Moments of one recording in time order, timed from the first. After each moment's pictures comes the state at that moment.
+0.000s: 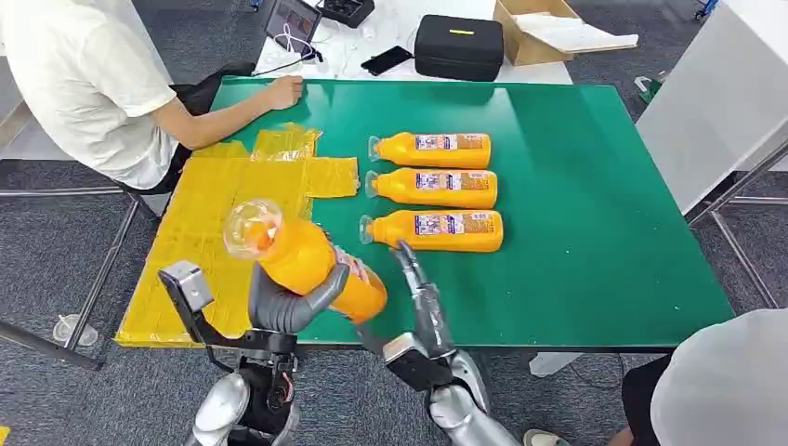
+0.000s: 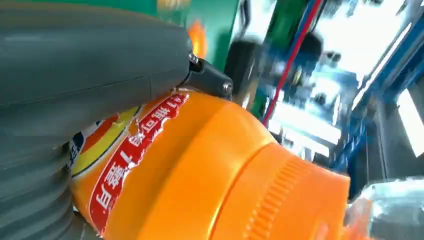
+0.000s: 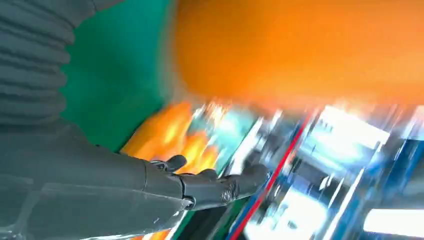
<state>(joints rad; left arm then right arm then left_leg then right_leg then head) -0.12 -0.16 -0.64 -1.49 0.34 0.27 -0.54 -0.14 0.12 0.54 -1.07 0.28 -0.58 -0.67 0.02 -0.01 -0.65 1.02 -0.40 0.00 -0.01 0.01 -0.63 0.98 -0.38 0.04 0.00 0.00</state>
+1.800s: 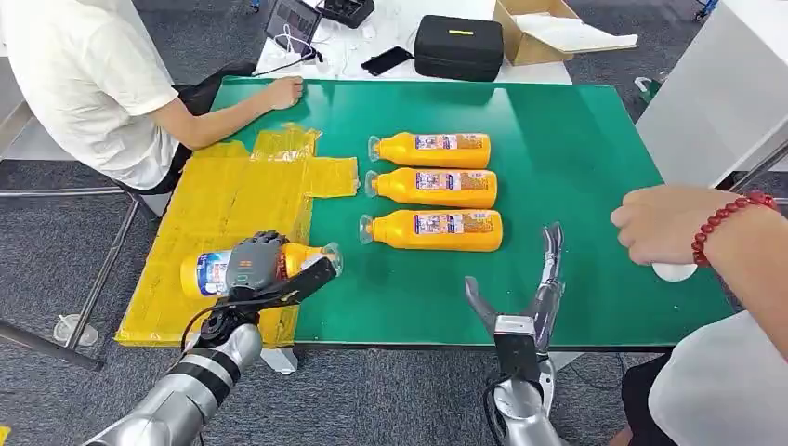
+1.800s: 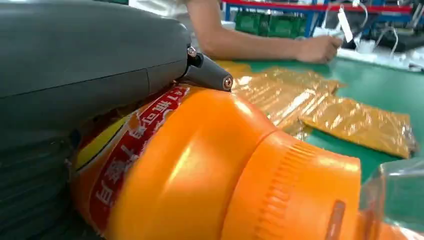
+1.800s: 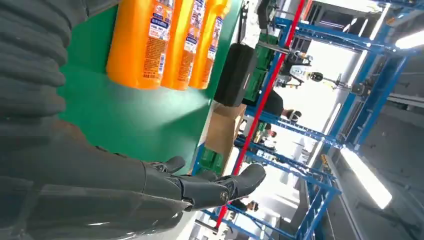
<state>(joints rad) -0.53 -0.11 -0.46 -0.53 -0.97 0.32 -0.19 -0.03 0.12 0.21 -1.34 0.23 -0.68 -0.70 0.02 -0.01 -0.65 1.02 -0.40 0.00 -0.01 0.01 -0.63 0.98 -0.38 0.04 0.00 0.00</state>
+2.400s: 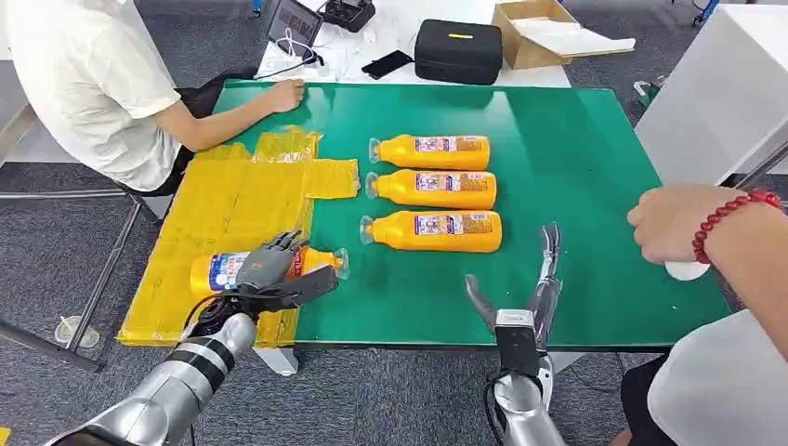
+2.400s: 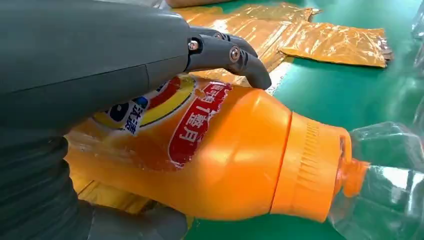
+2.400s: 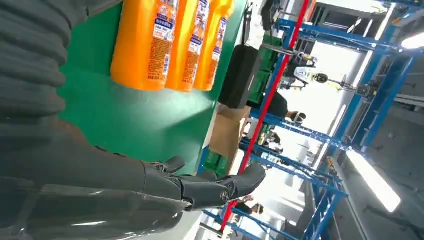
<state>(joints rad) -0.59 -0.09 -0.46 -0.43 -0.92 0.05 -0.28 -0.06 0.11 0.22 -1.29 0.19 -0.69 -0.70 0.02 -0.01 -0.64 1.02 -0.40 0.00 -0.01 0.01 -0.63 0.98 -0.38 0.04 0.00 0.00</state>
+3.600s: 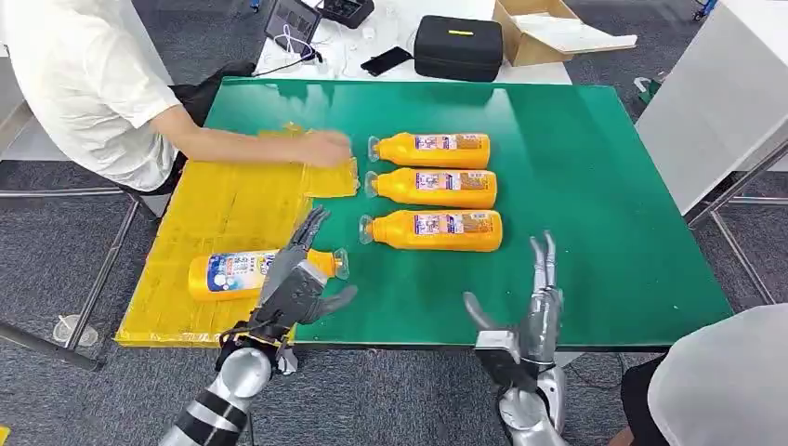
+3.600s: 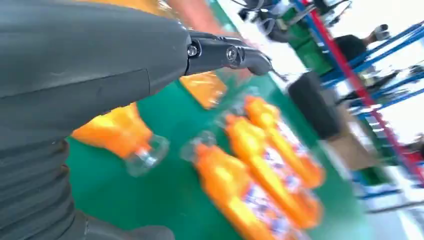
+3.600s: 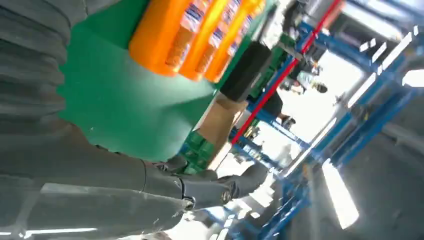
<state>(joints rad) -0.25 -0.14 -0.52 -1.13 -0.40 0.14 -0.43 -0.01 0.10 0.15 -1.29 0.49 -0.70 -0.70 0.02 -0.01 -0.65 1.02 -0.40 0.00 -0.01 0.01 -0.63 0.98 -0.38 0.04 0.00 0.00</state>
